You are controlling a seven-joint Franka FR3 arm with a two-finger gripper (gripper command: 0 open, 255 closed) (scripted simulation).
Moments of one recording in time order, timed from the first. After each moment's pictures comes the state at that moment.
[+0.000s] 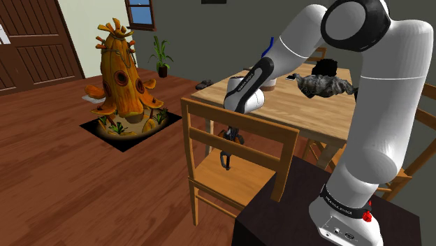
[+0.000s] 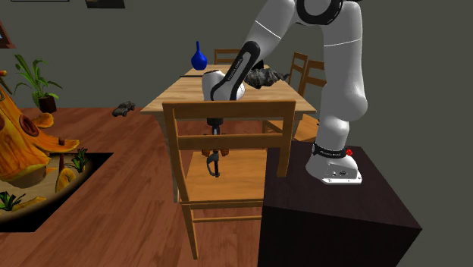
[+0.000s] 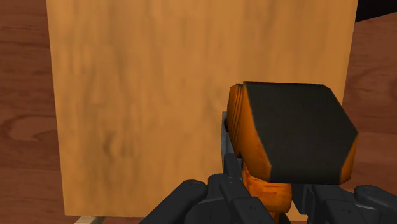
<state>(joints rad) 0.00 0.22 -0.05 -2.38 0.10 2.56 -0.39</state>
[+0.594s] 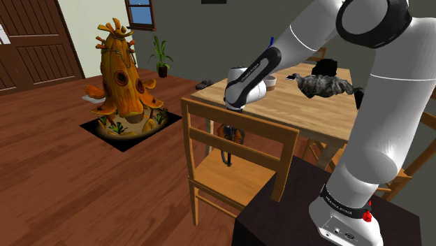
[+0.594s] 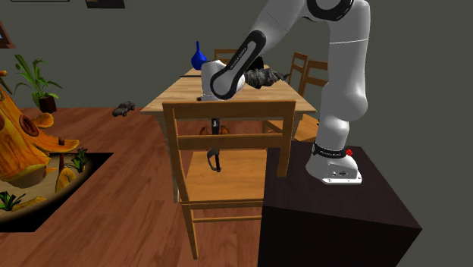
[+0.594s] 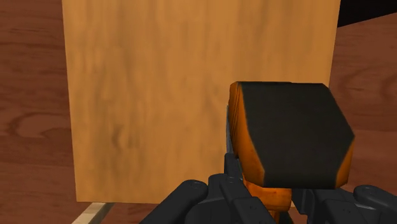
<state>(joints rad) 0.00 0.13 -0.06 -2.37 0.08 2.46 -0.37</state>
